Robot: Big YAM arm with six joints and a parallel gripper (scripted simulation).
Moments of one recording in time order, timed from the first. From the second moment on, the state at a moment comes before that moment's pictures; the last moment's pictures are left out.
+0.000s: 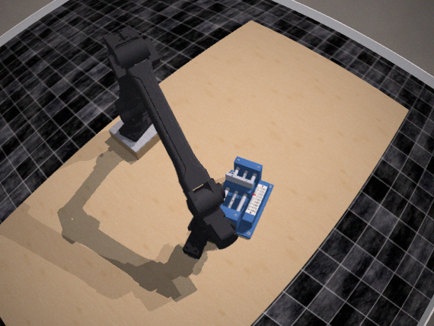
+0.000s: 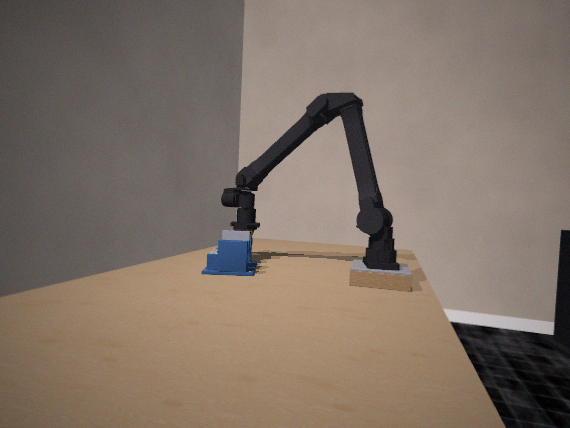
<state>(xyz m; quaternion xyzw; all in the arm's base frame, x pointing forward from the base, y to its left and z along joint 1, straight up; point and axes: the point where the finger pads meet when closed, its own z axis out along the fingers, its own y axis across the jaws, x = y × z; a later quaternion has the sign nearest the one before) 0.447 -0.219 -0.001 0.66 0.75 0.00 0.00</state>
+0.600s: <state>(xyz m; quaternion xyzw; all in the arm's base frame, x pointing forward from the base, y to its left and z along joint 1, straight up) 0.460 -0.217 -0.004 0.66 0.75 0.00 0.00</state>
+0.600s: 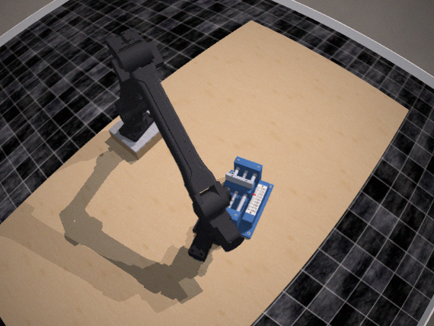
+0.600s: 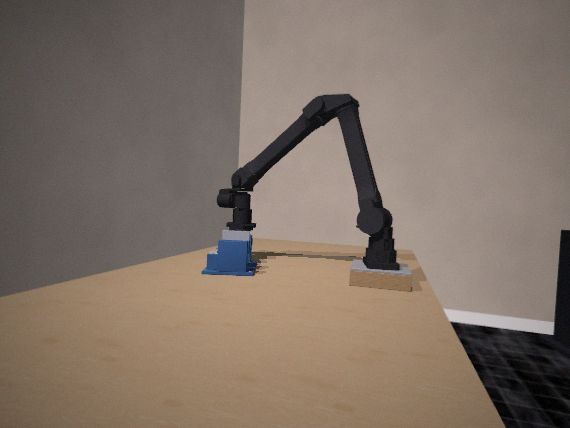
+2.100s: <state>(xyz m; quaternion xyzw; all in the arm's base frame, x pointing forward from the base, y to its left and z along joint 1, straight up) 0.470 -0.216 -0.002 0.66 0.75 -0.01 -0.02</state>
